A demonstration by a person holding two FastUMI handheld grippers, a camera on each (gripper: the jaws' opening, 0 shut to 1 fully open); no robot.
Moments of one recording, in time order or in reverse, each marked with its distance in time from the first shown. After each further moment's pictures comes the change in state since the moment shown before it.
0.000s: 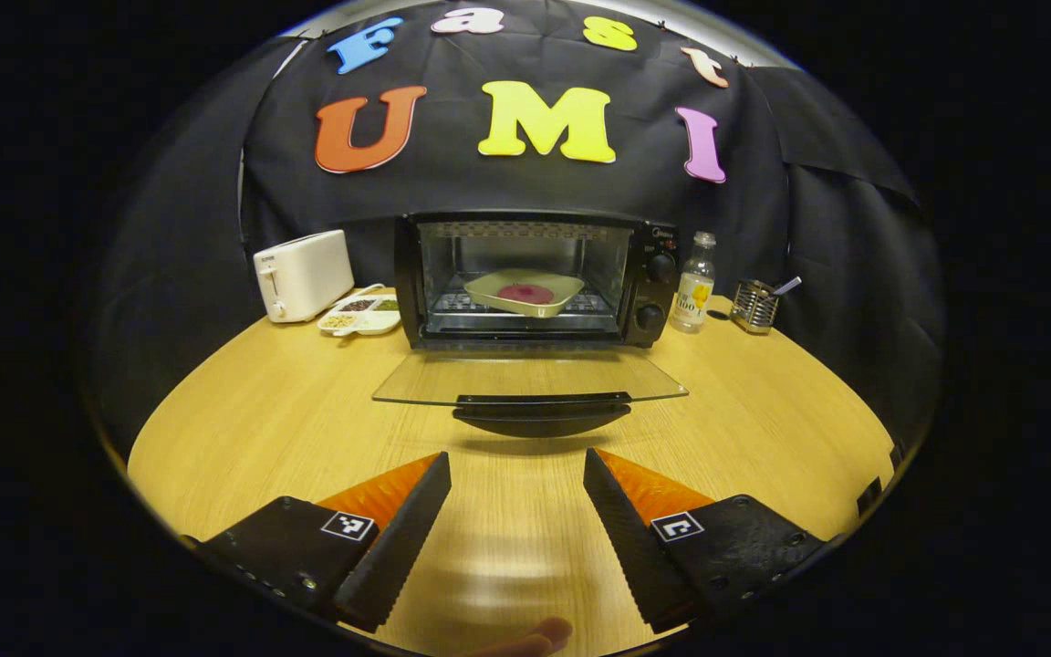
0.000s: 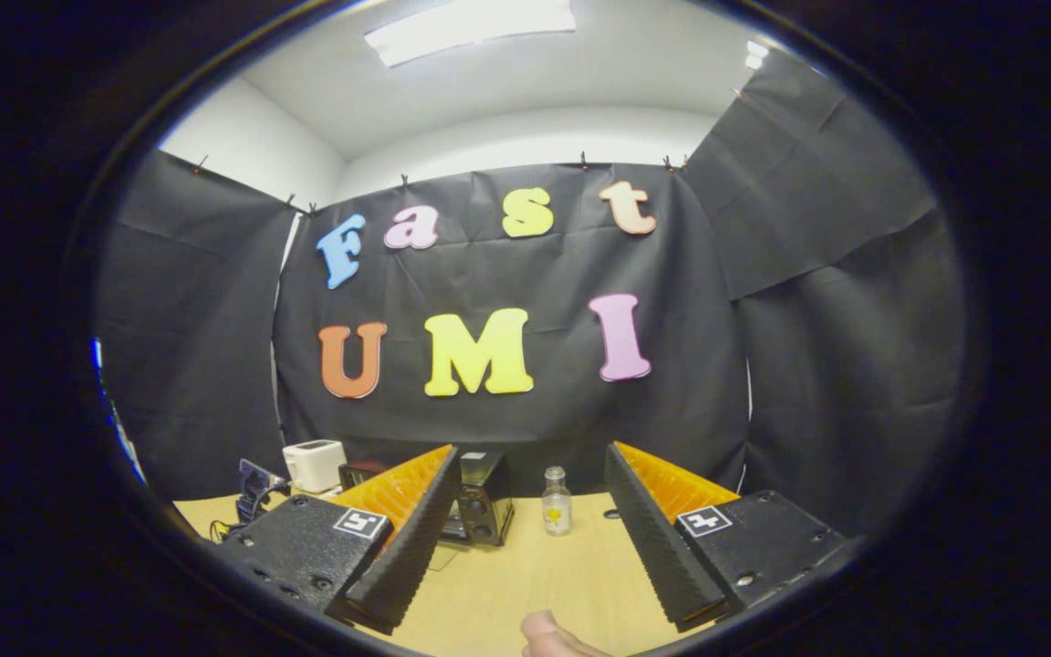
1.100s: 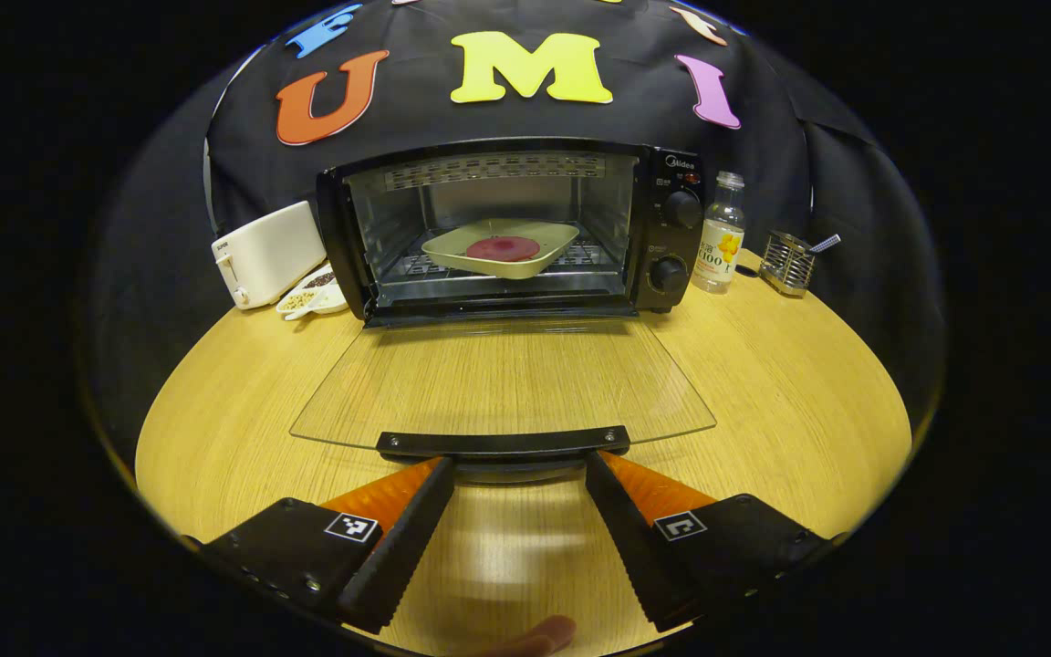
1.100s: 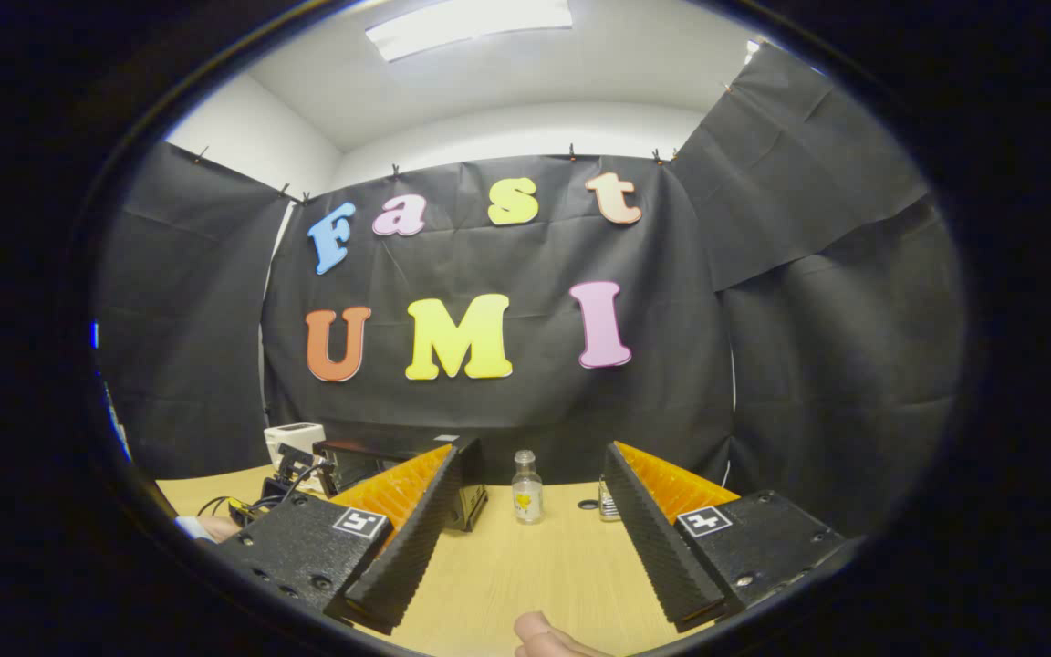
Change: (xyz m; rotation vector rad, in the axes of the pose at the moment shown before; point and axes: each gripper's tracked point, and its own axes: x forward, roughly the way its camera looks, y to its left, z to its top) left arm 0.056 -0.020 -0.005 0.028 0.157 0.041; right arm -0.009 -0.048 -0.034 -0.001 0.024 -0.010
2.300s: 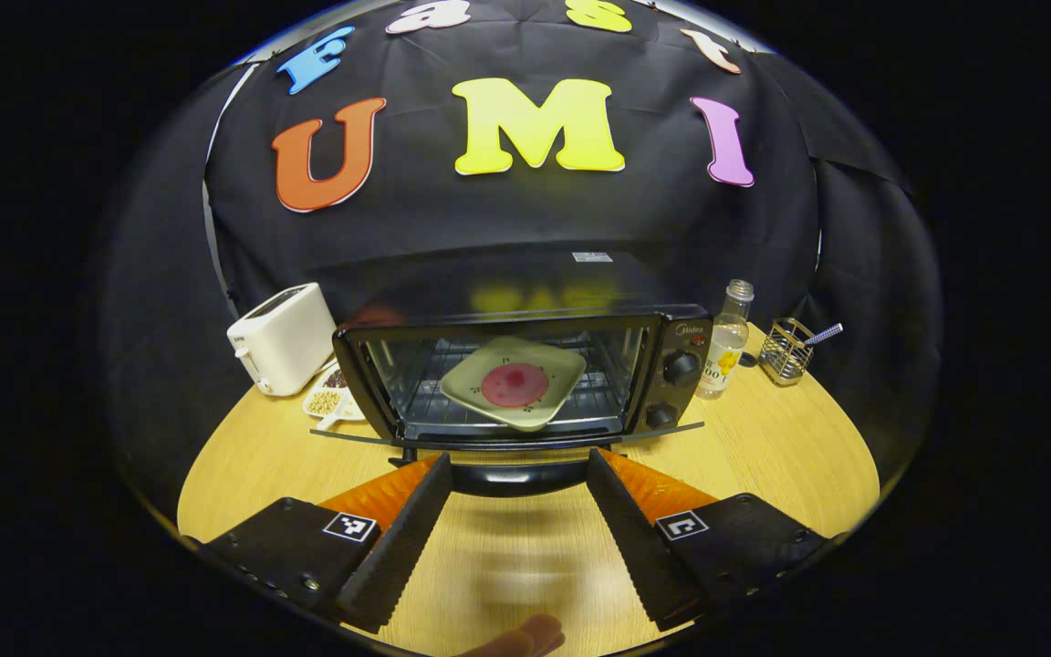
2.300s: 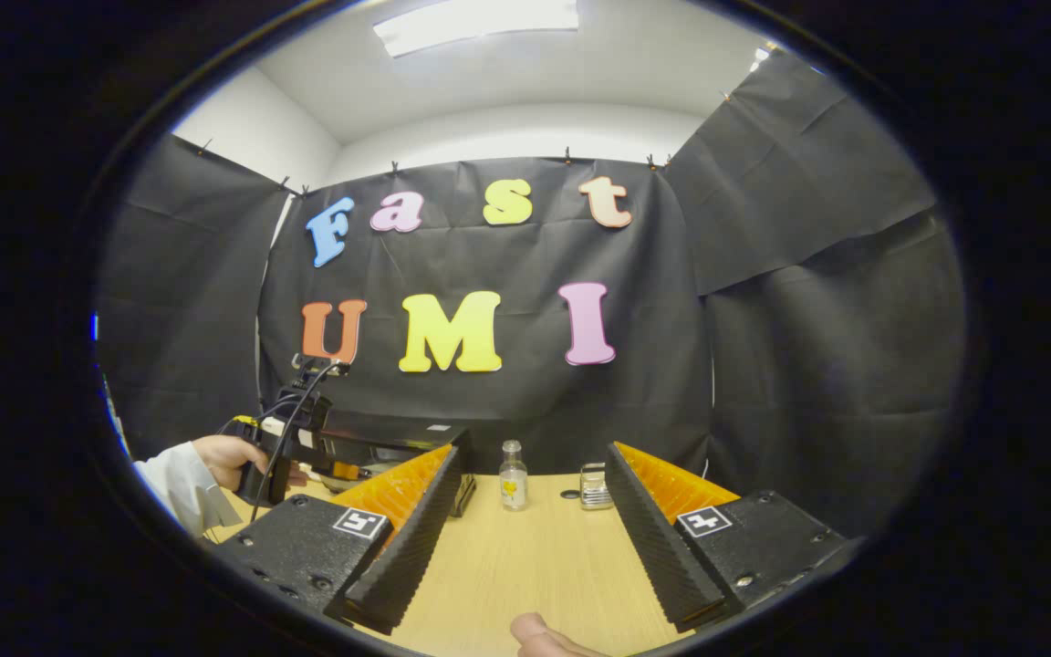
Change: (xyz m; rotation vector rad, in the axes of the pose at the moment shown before) left arm -0.023 0.016 0.149 0.006 -0.146 0.034; right arm -0.050 -0.008 0.001 -0.023 0.037 -0.045
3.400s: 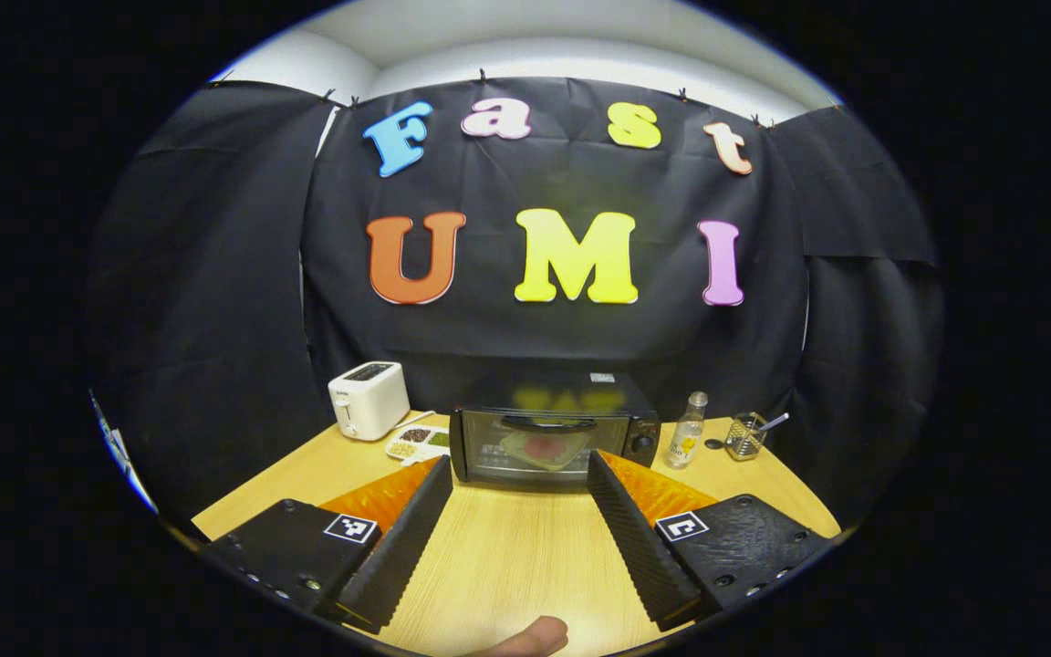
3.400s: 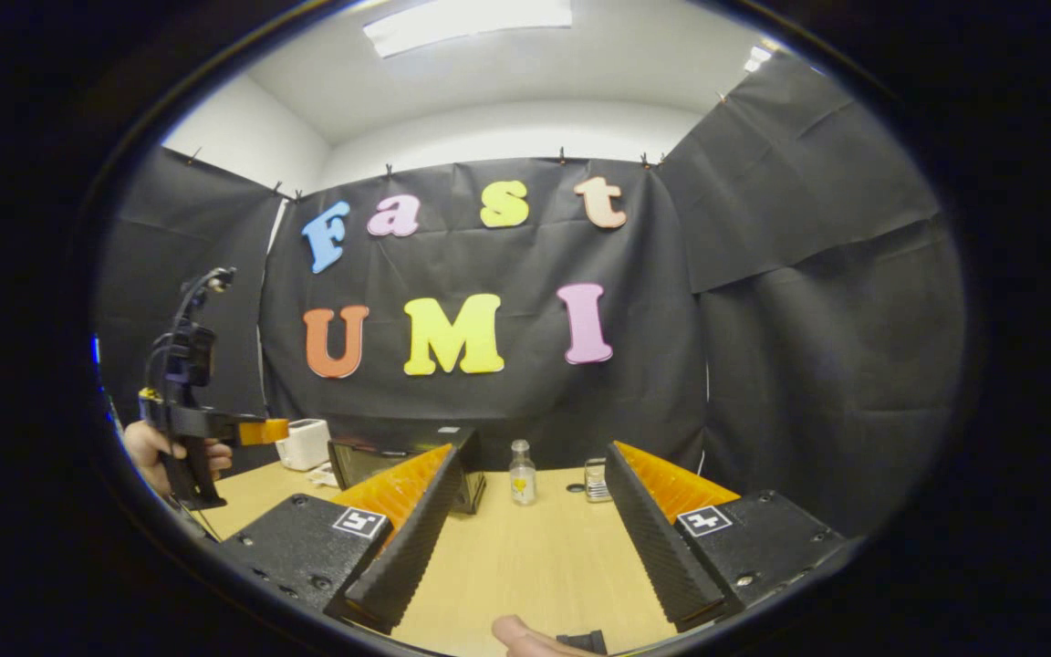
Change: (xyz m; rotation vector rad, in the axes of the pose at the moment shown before) left arm -0.236 0.034 0.046 -0.104 -0.362 0.080; right arm -0.038 0.027 0.043 0.035 0.004 -0.020
